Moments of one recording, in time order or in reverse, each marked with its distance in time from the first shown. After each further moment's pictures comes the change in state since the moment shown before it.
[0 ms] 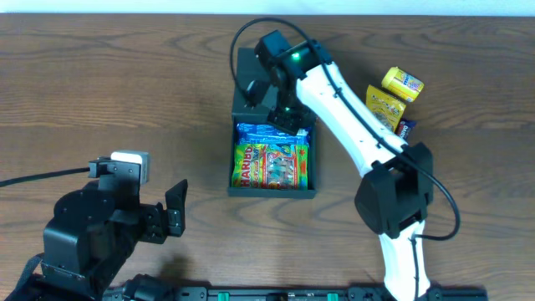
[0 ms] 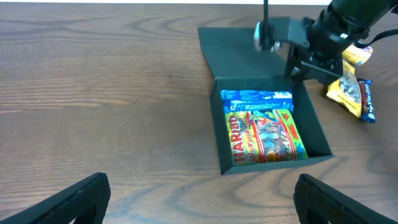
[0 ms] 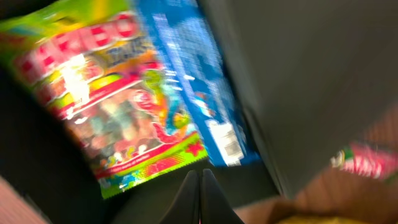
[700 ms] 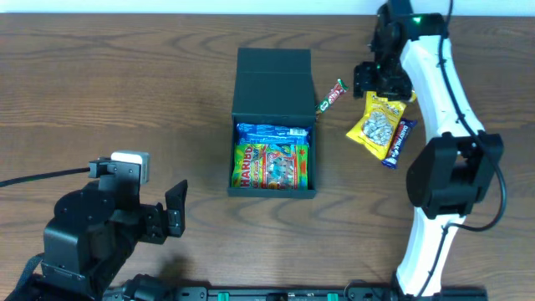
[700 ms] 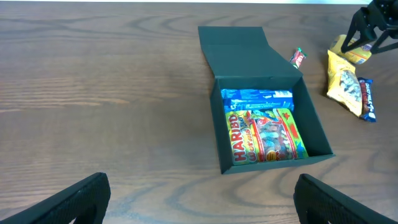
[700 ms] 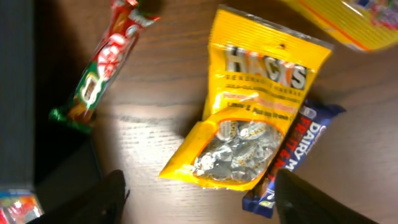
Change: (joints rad) left arm 0.000 0.000 0.000 -0.003 0.000 0.000; right arm -0.457 0.000 -0.005 0.021 0.004 0.727
